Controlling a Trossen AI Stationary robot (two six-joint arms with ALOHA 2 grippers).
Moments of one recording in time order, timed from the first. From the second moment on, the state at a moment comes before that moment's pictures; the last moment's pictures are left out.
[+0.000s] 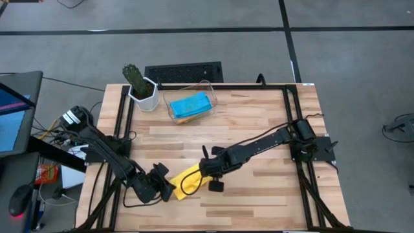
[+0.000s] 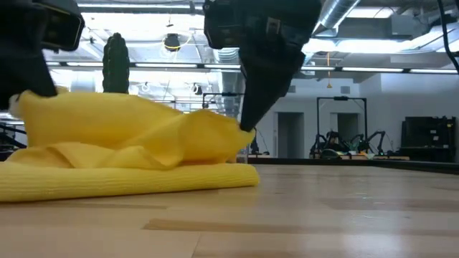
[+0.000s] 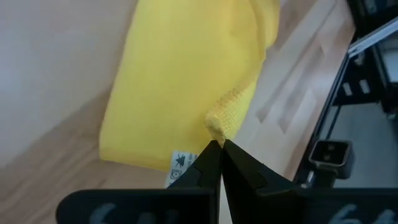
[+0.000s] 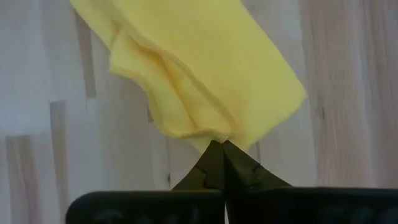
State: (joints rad) left arm -0.76 1.45 0.68 -0.09 -0.47 -1.57; right arm 0.31 2.05 1.57 -0.74 0.05 0.34
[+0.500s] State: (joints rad) left arm -0.77 1.61 0.68 0.11 -0.40 -1.55; right arm 0.31 2.05 1.48 -0.64 0.05 0.38
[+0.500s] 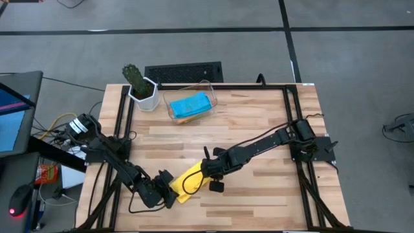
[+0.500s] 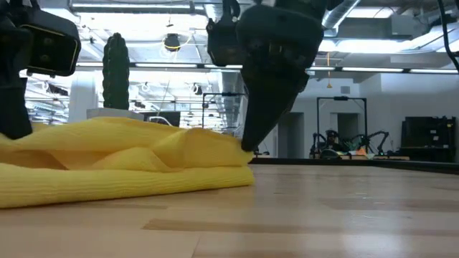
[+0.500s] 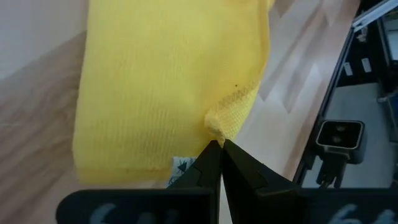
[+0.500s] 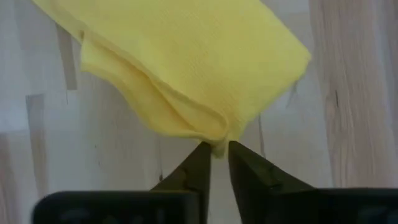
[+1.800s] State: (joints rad) left arm -0.75 1.60 0.68 0.27 -0.23 -1.16; right arm 0.42 1.96 1.48 -0.68 0.14 0.83
